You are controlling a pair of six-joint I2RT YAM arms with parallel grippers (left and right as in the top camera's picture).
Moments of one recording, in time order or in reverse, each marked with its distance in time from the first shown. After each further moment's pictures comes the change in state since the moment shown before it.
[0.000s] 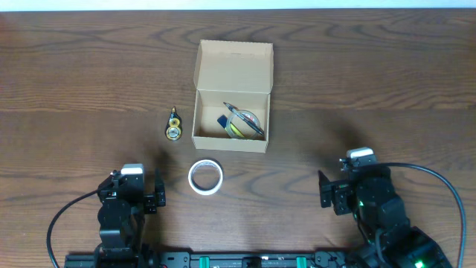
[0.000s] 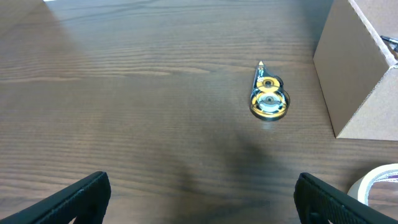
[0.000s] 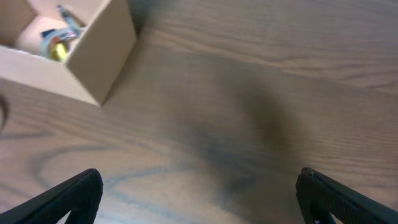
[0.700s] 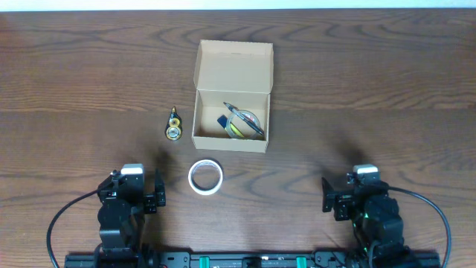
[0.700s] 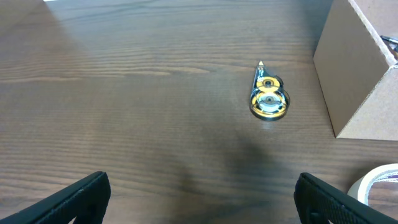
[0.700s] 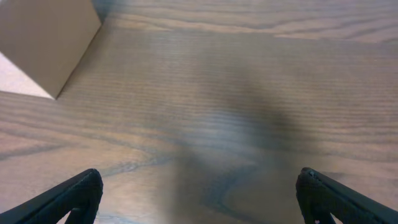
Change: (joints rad) left arm 0.000 0.000 0.000 0.000 0.000 0.000; right arm -0.254 -0.379 -0.365 0.101 -0.172 -0.055
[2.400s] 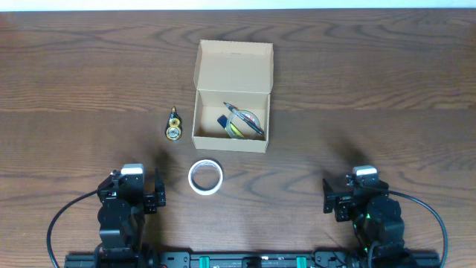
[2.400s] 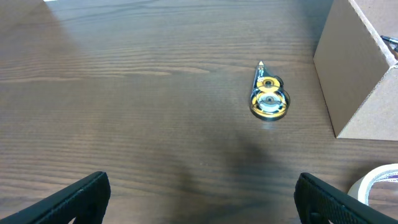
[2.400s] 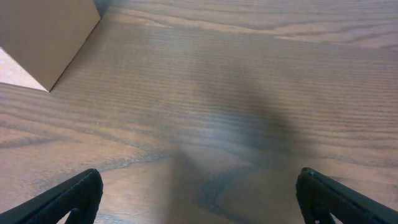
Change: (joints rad) left arm 0.000 0.000 0.000 0.000 0.000 0.000; right arm -0.041 -0.033 -0.022 -0.003 -0.042 -0.073
